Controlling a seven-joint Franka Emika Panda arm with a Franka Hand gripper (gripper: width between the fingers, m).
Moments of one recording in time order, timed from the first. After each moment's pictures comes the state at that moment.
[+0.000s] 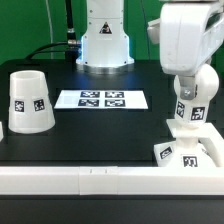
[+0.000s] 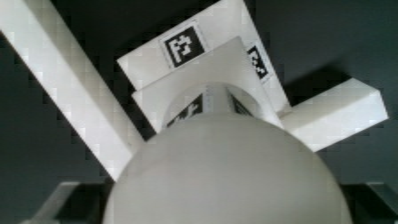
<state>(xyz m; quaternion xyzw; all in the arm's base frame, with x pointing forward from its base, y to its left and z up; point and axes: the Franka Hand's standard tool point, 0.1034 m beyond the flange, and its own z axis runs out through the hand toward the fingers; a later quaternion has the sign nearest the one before) 0.615 0.088 0.118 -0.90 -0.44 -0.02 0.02</state>
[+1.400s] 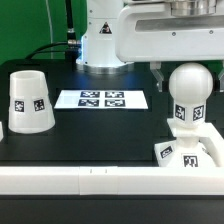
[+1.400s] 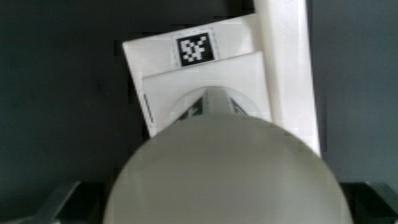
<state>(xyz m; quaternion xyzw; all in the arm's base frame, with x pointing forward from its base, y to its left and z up) 0.613 0.086 0.117 -0.98 0.19 0.00 0.04</state>
